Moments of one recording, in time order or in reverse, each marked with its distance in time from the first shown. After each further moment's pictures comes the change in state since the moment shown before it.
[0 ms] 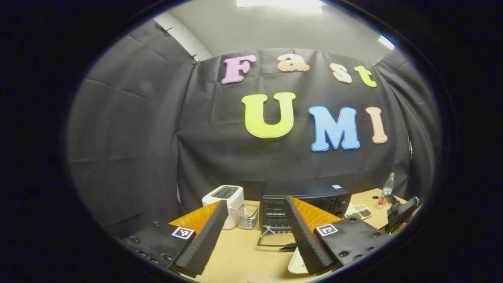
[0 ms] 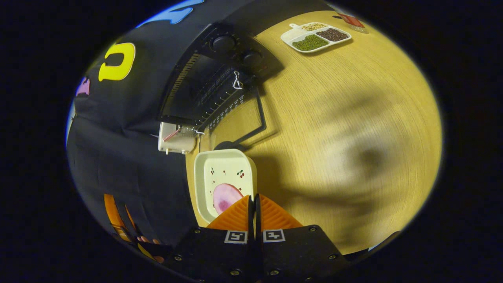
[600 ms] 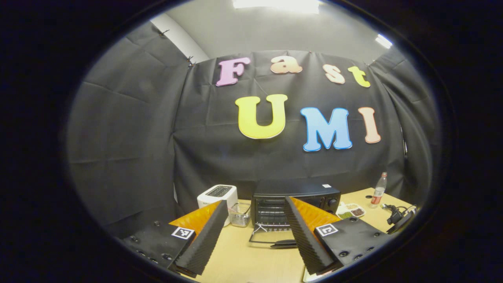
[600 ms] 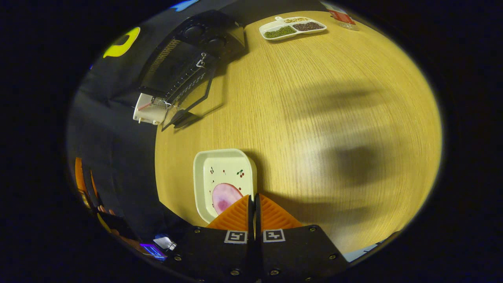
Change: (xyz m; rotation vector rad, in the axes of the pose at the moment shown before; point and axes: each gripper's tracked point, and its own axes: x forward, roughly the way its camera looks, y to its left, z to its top) left arm -0.030 -0.031 0.005 -0.005 -0.011 -0.026; right arm 0.030 -0.018 -0.039 -0.159 0.115 -0.153
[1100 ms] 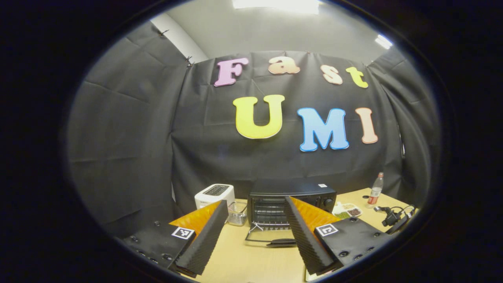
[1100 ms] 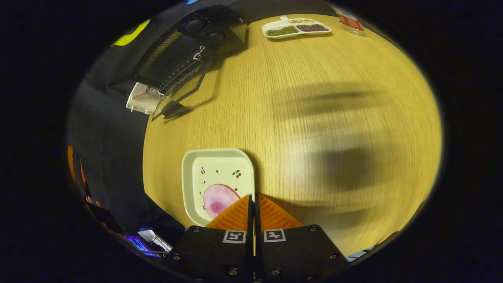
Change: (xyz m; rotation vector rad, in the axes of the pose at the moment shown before) left arm -0.010 -0.015 -0.003 0.003 0.004 -0.021; right arm 0.022 -0.009 -0.005 -0.097 0.031 -0.096
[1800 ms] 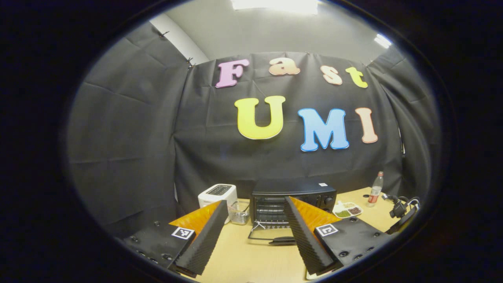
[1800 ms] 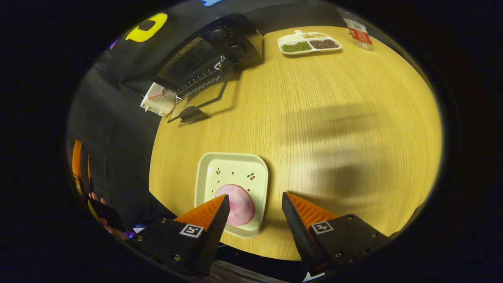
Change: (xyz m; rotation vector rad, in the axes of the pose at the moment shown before) left arm -0.019 0.009 -0.001 0.005 0.000 0.016; right arm -0.016 0.014 0.000 -0.049 -0.055 0.035
